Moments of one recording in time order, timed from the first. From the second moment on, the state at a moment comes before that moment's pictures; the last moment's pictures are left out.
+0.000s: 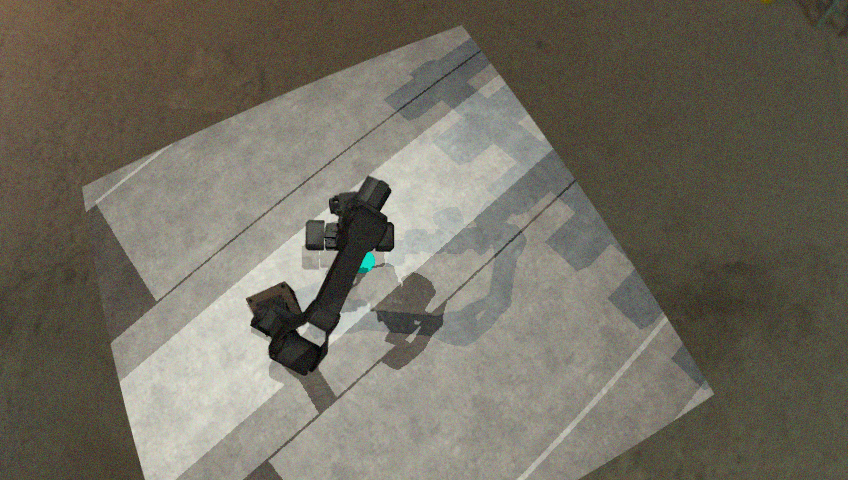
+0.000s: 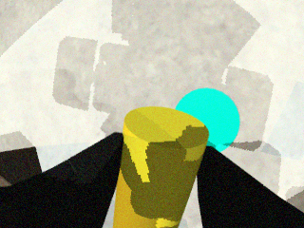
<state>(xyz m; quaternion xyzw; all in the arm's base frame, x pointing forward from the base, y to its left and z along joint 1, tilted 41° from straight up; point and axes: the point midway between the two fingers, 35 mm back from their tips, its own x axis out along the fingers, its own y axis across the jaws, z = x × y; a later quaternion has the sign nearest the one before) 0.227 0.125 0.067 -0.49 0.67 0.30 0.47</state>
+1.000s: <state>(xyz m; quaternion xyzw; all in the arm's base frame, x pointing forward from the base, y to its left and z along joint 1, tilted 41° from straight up) 0.223 0.120 0.062 -0.42 0.64 0.37 0.52</state>
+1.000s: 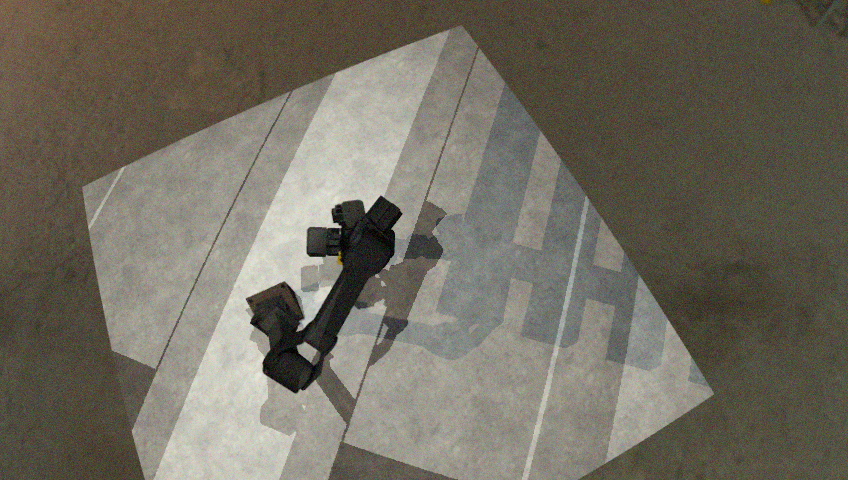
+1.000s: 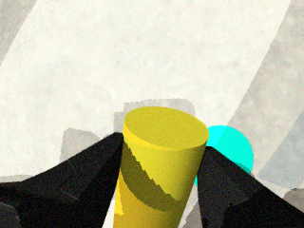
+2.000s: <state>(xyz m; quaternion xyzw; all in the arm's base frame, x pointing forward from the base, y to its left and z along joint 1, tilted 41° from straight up) 0.223 0.118 0.061 -0.37 0.59 0.43 0.58</state>
